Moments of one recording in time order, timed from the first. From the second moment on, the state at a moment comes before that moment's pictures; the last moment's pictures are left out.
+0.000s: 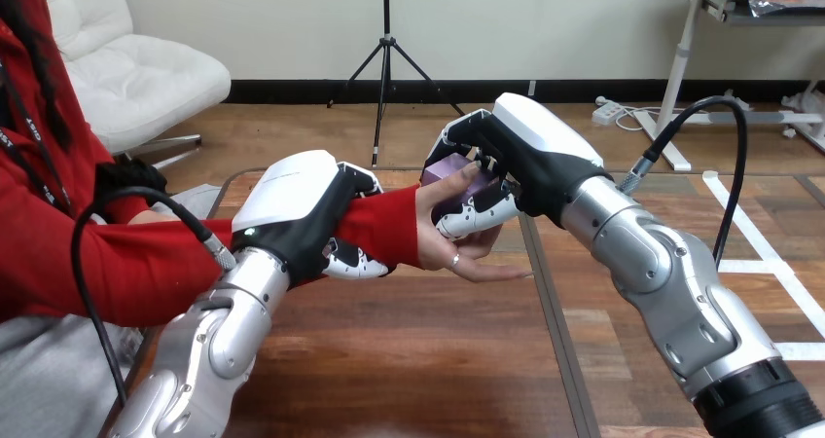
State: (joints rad) left arm -0.34 0.34 -0.26 0.24 0.68 -0.08 -0.04; right arm -0.57 -0.35 0.30 0.30 -0.49 0.00 0.25
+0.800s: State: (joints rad) left arm -0.34 0.36 -0.26 0.29 0.68 -0.17 0.04; right arm -0.56 -0.38 0.29 0.23 -0.48 0.02 0.32
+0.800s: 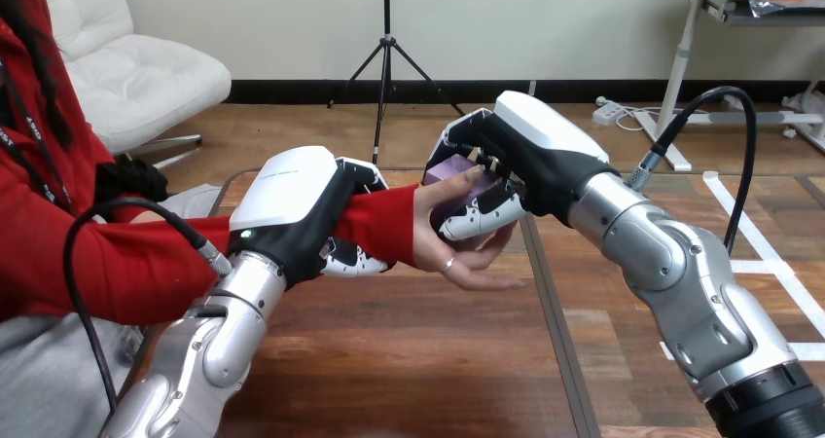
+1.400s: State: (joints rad) left arm -0.34 0.37 -0.26 0.29 0.68 -0.17 0.04; right arm -0.53 -0.39 0.29 0.22 -0.46 0.02 0.33
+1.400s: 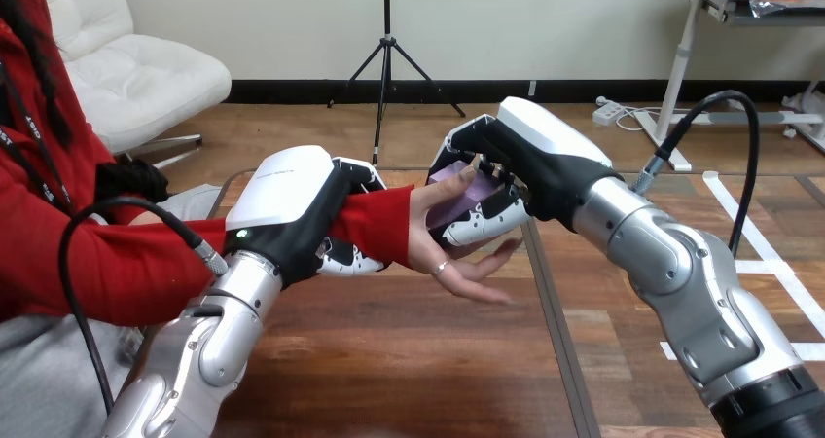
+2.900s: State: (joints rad) left arm -0.33 0.44 -0.23 0.17 0.55 -0.13 -0.17; right arm -0.50 -0.46 0.26 0.21 -0.43 -0.06 0.37
